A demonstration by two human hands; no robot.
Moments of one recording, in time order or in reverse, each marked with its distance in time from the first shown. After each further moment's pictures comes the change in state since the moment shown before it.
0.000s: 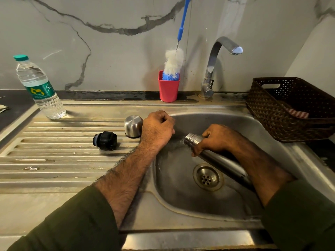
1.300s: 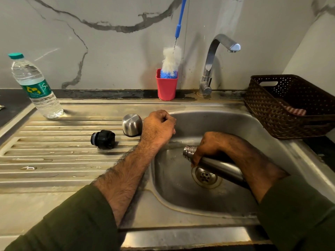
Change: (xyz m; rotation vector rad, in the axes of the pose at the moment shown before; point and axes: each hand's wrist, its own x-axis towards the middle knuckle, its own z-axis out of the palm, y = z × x) left_hand -0.002 0.000 0.004 0.008 -0.056 0.010; right_hand -0.006 -0.009 0.010 -0.047 -0.238 0.128
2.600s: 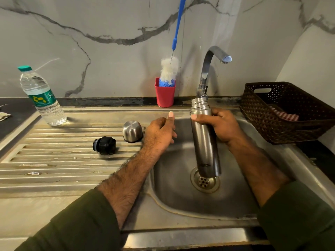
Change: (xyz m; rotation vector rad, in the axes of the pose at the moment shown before) left_hand -0.006 0.003 0.006 -0.086 -0.037 -0.066; right_hand -0.040 0.000 -0.025 1.016 0.516 -0.368
